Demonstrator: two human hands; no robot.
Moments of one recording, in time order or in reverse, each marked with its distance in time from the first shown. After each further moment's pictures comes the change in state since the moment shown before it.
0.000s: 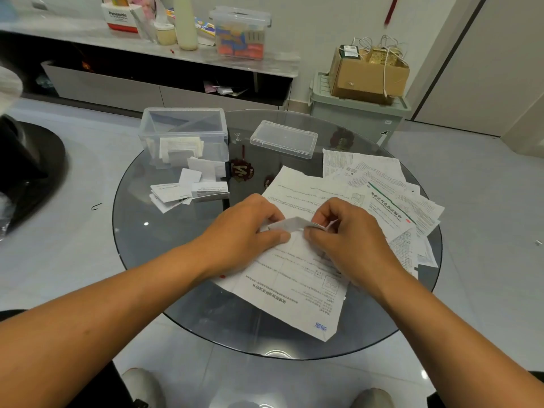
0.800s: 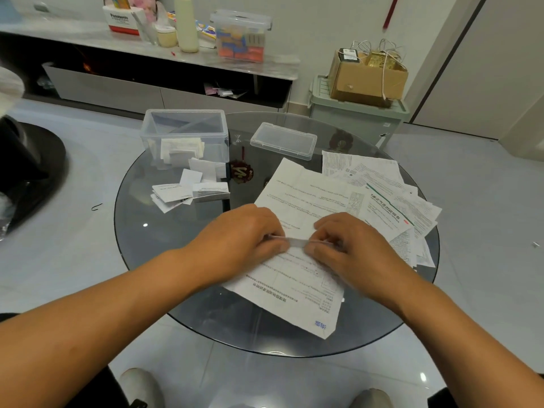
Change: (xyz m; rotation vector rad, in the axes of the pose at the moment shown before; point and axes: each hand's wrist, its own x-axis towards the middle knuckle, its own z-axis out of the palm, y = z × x) left_hand -0.012 -0.004 -0.001 0.240 0.063 0.282; right_hand -0.010 0.012 -0.015 -0.236 -0.181 -0.173
